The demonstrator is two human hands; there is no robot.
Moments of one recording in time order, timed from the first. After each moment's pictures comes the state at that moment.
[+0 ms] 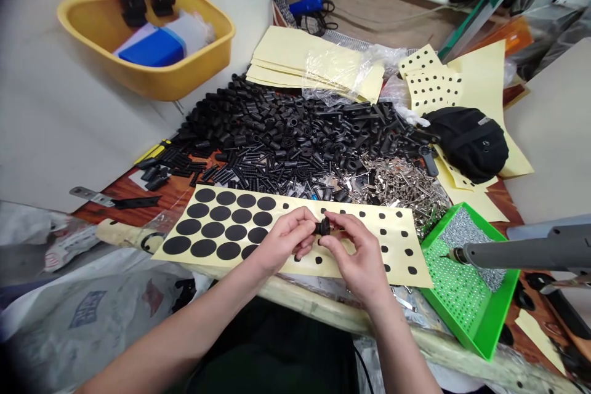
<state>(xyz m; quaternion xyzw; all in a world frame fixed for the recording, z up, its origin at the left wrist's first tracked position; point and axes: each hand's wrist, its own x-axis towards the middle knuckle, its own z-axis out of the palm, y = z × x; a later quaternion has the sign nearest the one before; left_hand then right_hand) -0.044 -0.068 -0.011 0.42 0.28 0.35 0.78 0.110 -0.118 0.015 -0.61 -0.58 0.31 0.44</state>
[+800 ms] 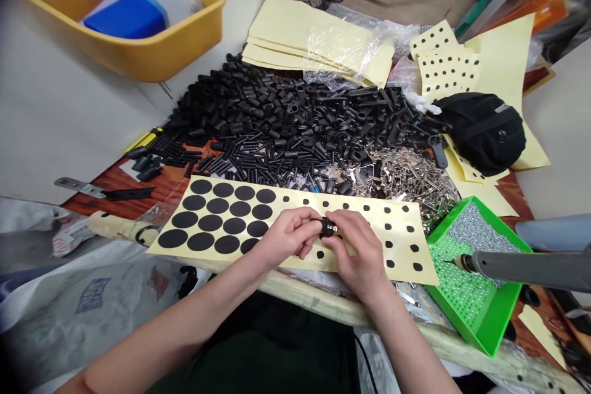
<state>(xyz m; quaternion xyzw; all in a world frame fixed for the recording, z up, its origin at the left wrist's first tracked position) -0.042 -0.067 -0.010 0.46 0.33 0.31 0.76 0.112 -0.117 0.005 -0.55 -0.73 0.10 0.39</state>
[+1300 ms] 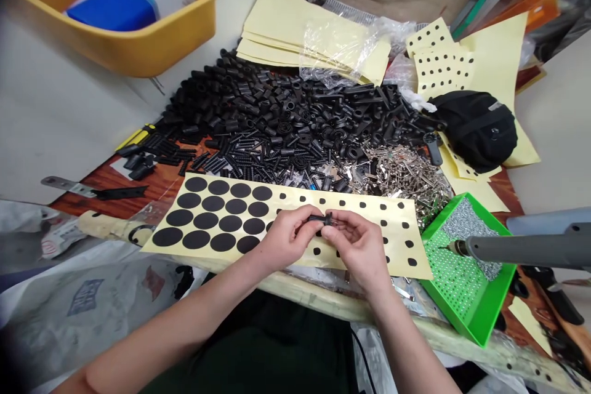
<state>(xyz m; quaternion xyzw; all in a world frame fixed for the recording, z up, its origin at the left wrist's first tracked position) -0.042 -0.070 -0.008 0.65 0.36 0.35 0.58 0.109 -0.117 0.014 -0.65 -0.45 0.43 0.43</state>
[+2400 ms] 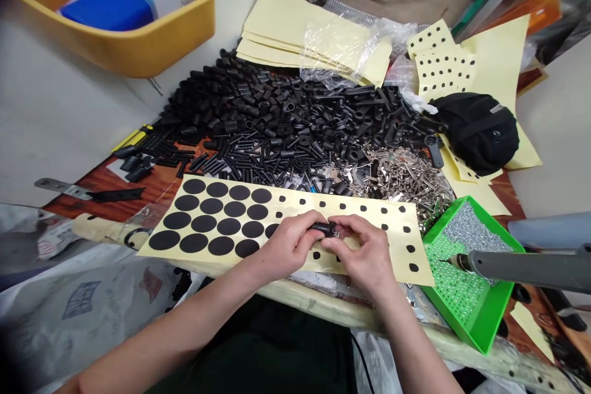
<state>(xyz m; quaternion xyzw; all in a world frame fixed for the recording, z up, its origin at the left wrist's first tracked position) -0.043 -0.071 -0.015 0.73 0.31 0.31 0.53 0.121 -0.116 0.013 -0.66 -0.55 0.34 0.39</state>
